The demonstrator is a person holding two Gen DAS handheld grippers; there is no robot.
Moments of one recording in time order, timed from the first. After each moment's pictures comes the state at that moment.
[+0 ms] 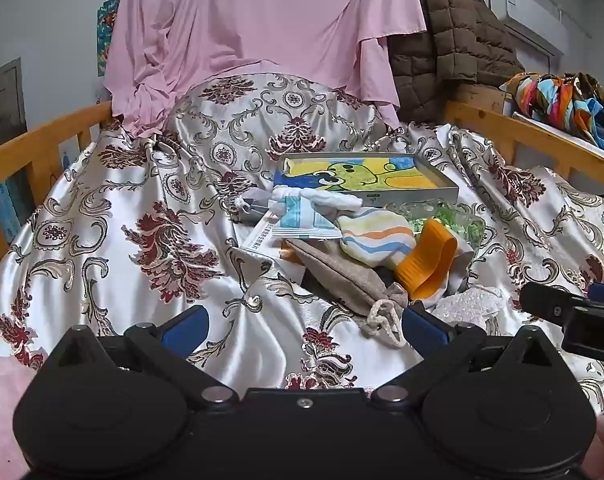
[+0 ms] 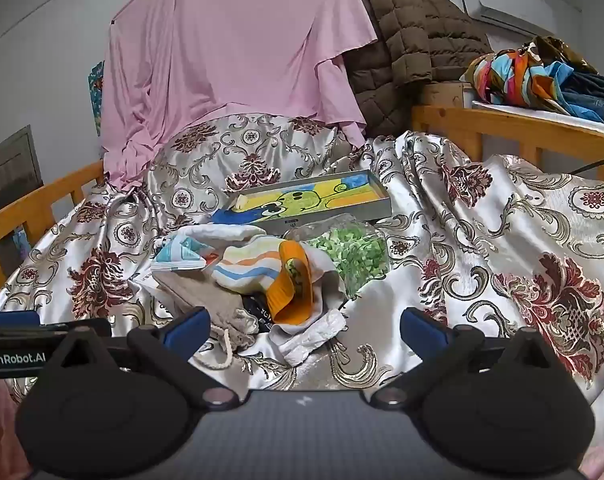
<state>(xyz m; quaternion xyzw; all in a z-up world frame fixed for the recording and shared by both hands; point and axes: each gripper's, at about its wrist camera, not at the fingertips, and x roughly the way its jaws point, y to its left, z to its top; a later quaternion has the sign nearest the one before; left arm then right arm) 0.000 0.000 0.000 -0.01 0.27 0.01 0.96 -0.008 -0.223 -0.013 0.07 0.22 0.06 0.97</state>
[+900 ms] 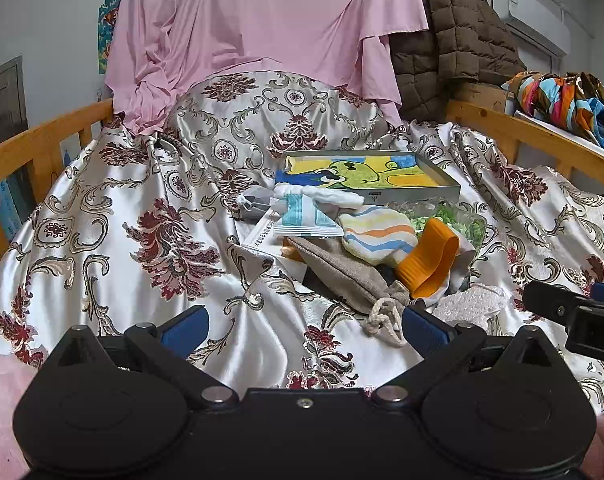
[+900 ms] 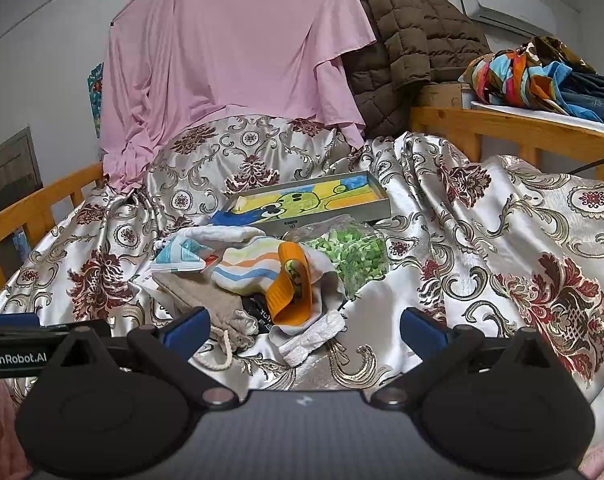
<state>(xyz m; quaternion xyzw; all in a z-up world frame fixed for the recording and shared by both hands) 0.000 0.000 0.000 -0.01 0.27 0.00 0.96 -0.008 -0.223 -0.012 0.07 0.22 0.06 0.97</state>
